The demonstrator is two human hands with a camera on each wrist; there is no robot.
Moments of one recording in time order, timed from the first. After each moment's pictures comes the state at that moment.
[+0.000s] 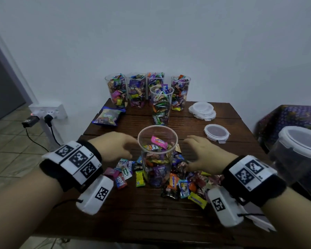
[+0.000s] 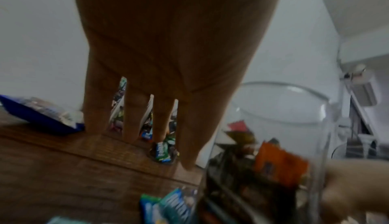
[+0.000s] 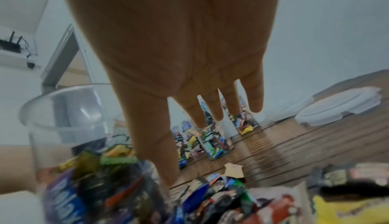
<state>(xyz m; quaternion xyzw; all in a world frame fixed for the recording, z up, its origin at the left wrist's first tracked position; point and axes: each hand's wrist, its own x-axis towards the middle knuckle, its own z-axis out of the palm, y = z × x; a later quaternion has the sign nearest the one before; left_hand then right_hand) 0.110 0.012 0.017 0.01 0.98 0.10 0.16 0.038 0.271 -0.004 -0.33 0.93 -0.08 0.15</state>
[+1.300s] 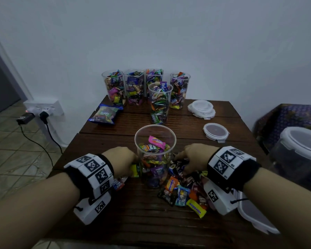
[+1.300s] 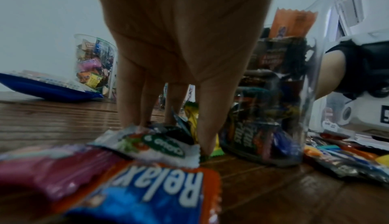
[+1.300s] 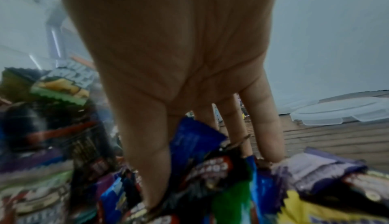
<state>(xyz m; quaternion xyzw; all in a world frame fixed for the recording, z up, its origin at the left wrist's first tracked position) 0.100 0.033 -0.026 0.03 0.97 -0.01 0.23 0.013 0.244 -0.012 -0.36 0.88 0.13 0.26</state>
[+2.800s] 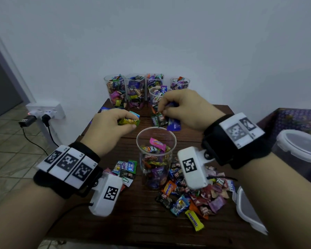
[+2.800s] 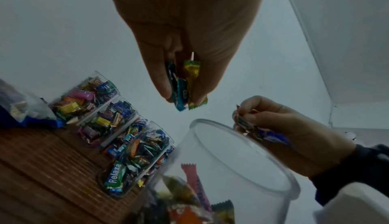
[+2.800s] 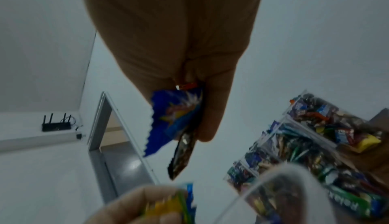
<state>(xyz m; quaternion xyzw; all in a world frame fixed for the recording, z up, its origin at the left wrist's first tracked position) 0.118 0.021 0.029 -0.02 0.90 0.38 -0.23 0.034 0.215 0.090 -0.42 0.84 -0.33 -0.01</state>
